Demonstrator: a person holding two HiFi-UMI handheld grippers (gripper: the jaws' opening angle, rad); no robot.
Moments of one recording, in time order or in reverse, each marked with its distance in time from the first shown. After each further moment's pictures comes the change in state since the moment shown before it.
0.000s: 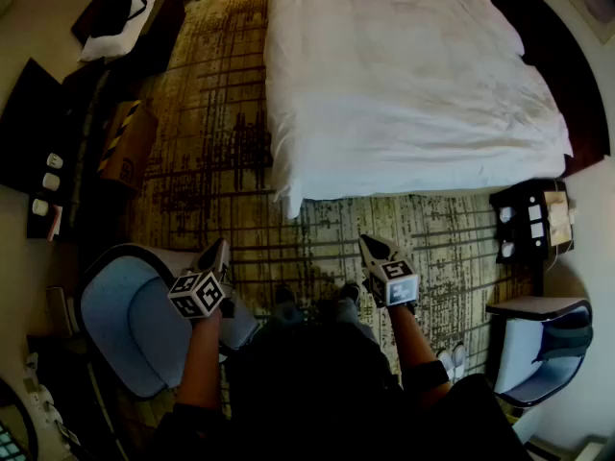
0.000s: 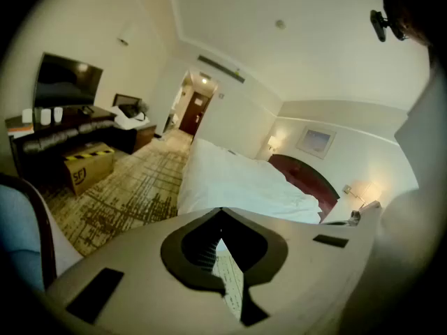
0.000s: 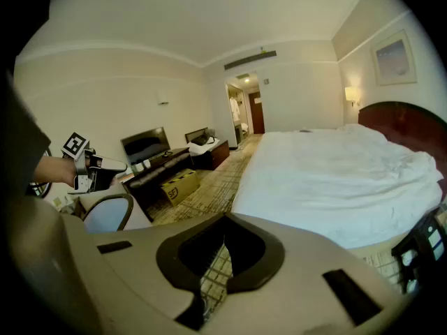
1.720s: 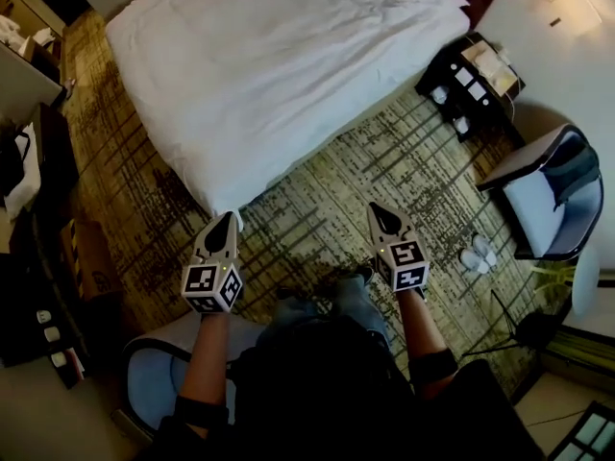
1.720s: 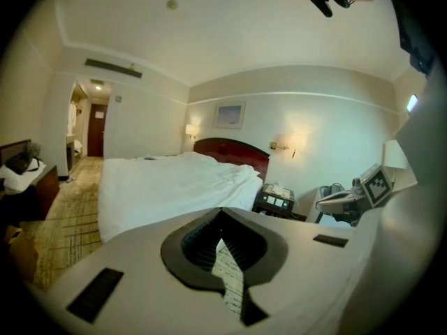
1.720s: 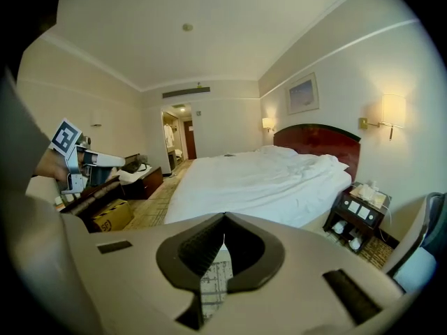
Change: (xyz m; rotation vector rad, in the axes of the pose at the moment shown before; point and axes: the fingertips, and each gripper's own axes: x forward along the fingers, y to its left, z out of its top) left arm 0.127 -0.280 -0.006 0.592 0.074 -0.492; right arm -0.201 -0.129 -0.037 0.229 -0.221 -0.551
